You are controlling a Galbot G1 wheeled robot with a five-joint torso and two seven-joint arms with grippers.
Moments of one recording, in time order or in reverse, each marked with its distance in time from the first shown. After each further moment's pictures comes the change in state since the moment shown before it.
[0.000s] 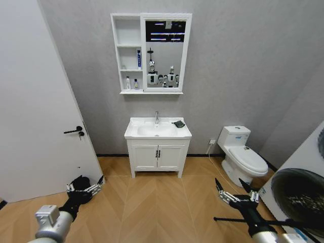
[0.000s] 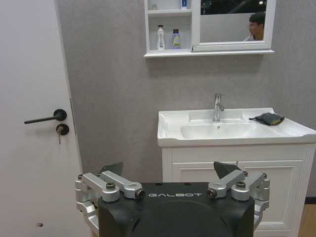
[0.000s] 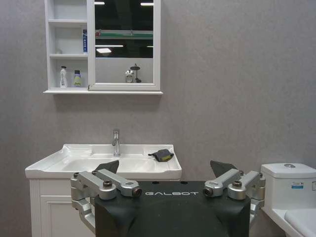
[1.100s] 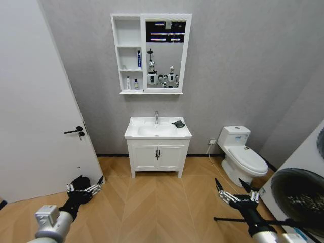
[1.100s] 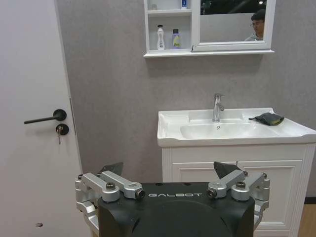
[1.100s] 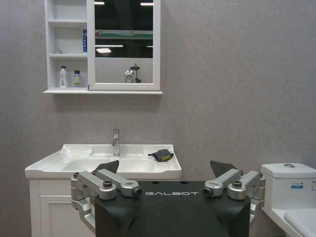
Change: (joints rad) left arm 0.000 0.000 0.000 0.000 0.000 0.000 0.000; right arm 0.000 0.000 0.000 0.000 0.000 0.000 0.000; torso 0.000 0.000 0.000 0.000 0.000
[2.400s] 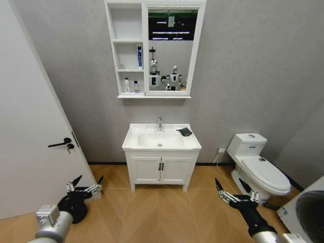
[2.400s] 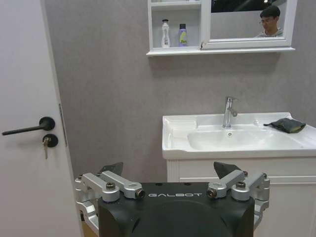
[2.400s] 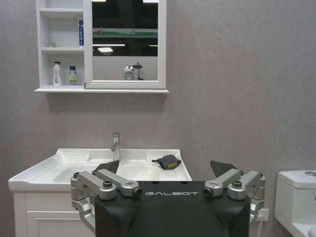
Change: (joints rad) left arm 0.000 0.000 0.000 0.000 0.000 0.000 0.000; right arm 0.000 0.000 0.000 0.000 0.000 0.000 0.000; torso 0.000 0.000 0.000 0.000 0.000
